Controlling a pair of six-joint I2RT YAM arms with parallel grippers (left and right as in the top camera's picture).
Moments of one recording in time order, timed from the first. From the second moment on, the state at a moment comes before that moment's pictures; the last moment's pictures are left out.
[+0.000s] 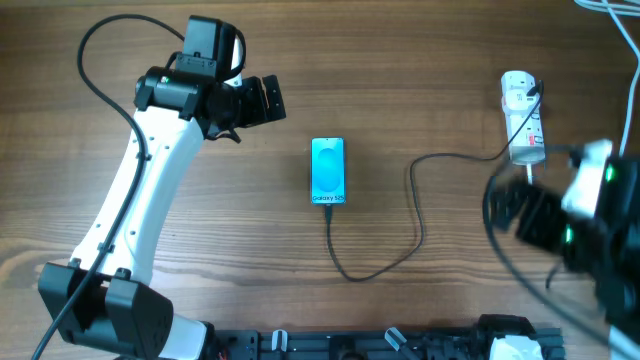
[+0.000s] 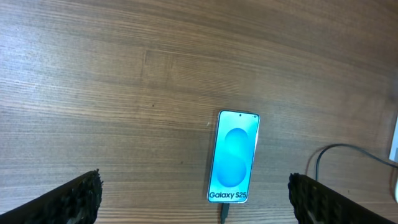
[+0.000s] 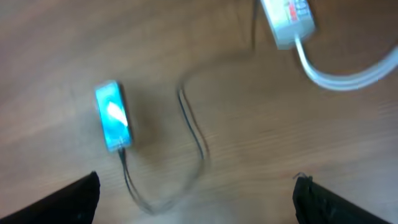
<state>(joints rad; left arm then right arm) -0.23 1.65 1.55 -1.01 0.13 -0.43 -0.07 0.90 1.38 -1.50 -0.13 0.33</state>
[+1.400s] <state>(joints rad) -0.23 1.65 1.55 -1.01 0.13 -0.43 0.03 0.64 1.03 -0.95 -0.16 0.14</state>
